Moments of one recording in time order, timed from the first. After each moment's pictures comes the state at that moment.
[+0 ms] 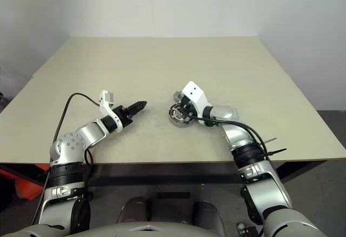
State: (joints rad) left arm -0.39 0.18 0.35 0.06 -0.86 0.99 -0.27; right arm -0.58 -0.33 0.23 0.34 0.03 0.31 0.78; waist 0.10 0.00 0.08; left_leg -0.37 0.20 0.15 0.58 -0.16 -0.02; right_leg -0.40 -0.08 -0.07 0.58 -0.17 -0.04
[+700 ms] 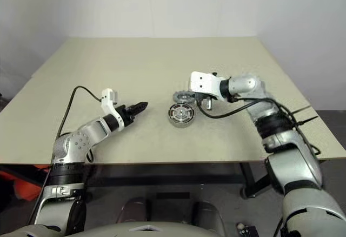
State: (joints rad) left arm -0.38 0.23 0.20 0.05 -0.68 0.82 -0.33; right arm -0.92 -0.61 0.39 0.61 -0.15 -0.28 1.19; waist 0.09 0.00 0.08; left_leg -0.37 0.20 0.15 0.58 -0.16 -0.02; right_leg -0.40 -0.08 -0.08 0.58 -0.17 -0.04
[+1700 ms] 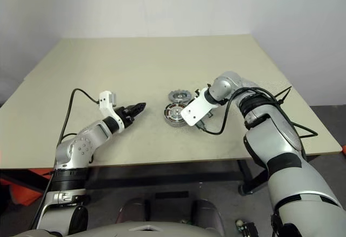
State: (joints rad) left arm -0.33 0.20 0.21 0.02 -0.65 0.76 -0.30; right arm -1.16 -0.46 0.61 1.15 -0.56 -0.88 1.08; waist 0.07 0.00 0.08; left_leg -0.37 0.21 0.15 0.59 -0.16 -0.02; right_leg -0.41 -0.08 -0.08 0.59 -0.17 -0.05
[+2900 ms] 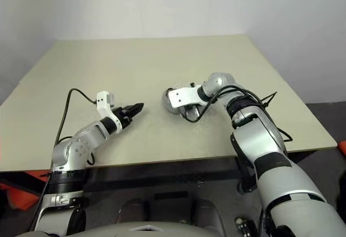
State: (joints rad) left arm -0.31 0.21 0.21 -0.02 -0.65 0.78 -0.28; right arm -1.16 -0.34 0.42 1.16 -0.38 -0.45 1.24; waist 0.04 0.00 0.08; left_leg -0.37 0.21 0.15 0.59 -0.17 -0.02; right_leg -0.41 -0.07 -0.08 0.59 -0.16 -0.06
